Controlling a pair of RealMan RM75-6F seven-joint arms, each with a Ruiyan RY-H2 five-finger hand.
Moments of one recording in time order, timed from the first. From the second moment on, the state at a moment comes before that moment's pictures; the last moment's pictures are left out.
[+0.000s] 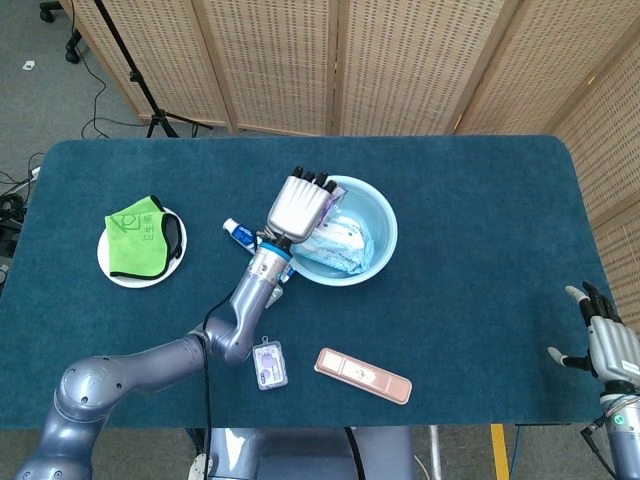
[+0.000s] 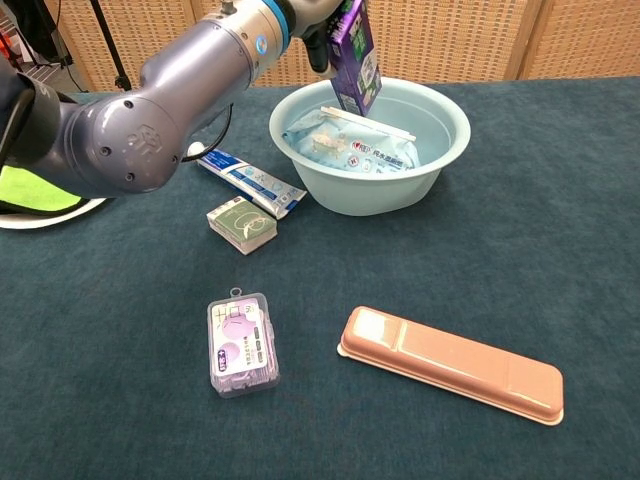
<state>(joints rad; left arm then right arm) -1.24 -1.93 -0.39 -0.89 1.05 1.02 0.58 0.15 -1.14 0.13 -1.54 -1.18 1.20 0.10</state>
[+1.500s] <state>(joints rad) -1.00 -1.49 -0.33 -1.54 0.89 1.03 0.70 0.14 -1.13 0.11 -1.61 -1.25 1.26 0.02</state>
